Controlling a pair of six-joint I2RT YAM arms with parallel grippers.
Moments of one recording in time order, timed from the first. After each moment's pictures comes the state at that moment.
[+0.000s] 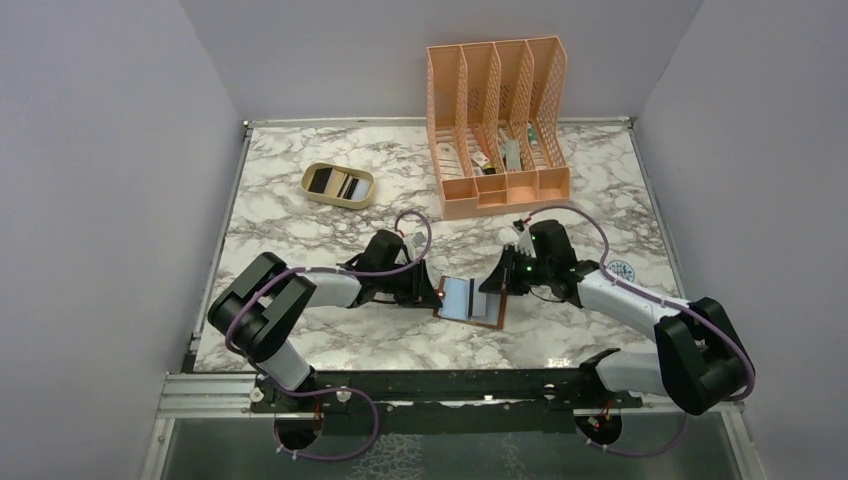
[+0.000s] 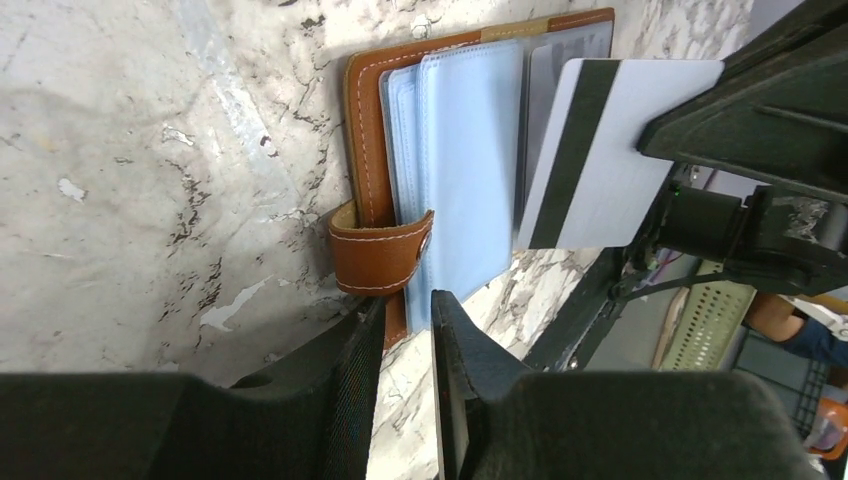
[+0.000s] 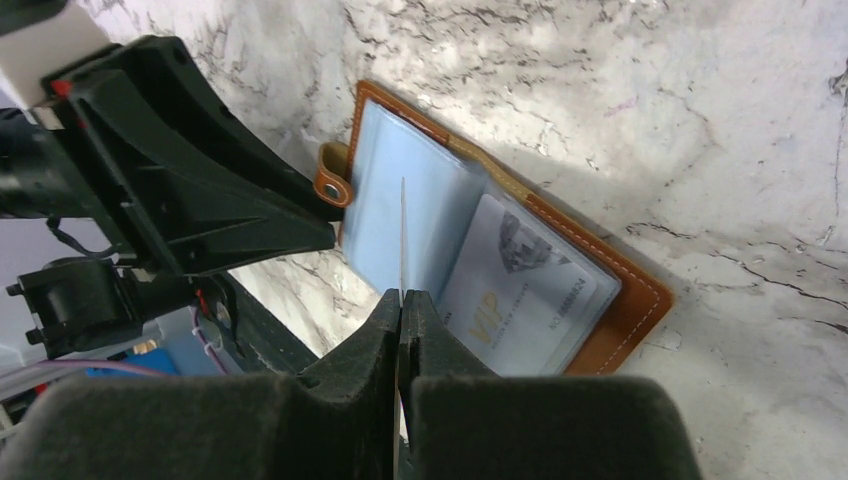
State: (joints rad) left arm -0.64 1.61 0.56 0.26 0.56 -0.75; right arm 0.45 1.26 0.54 -0.07 -0.46 0.66
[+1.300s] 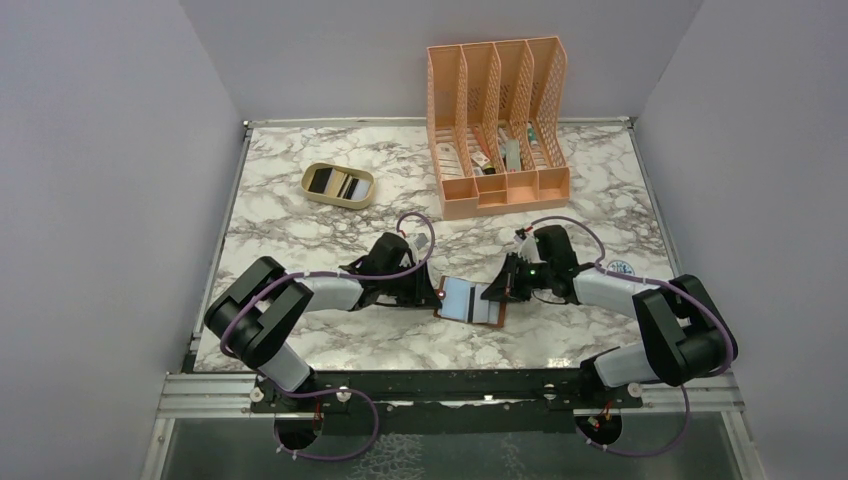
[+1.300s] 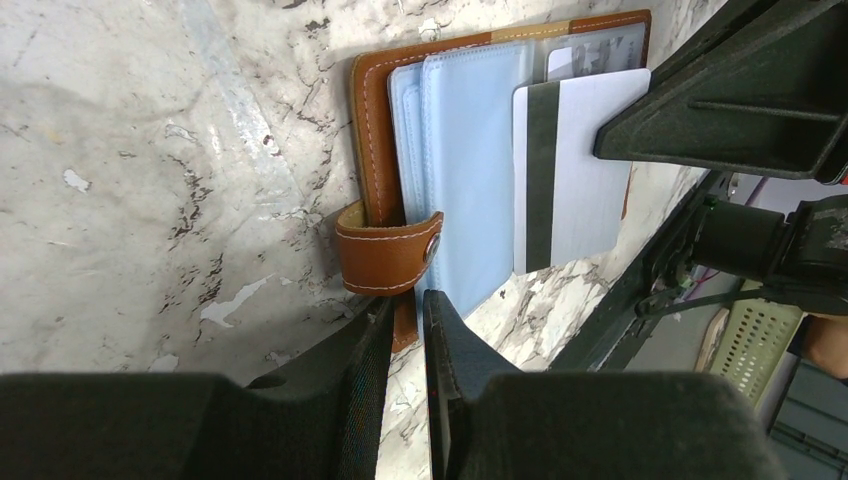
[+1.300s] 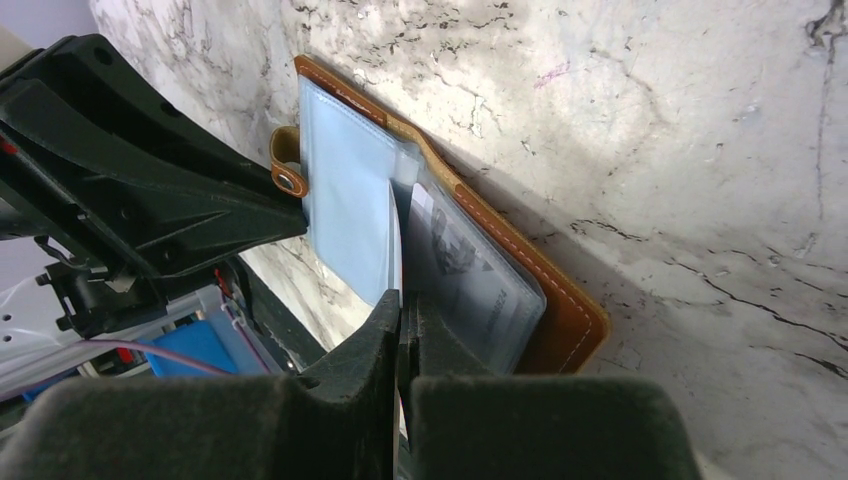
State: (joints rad) left arm -0.69 1.58 0.57 0.21 0.45 -0.73; right arm 0.36 1.41 0.47 0.05 -0.62 0.67
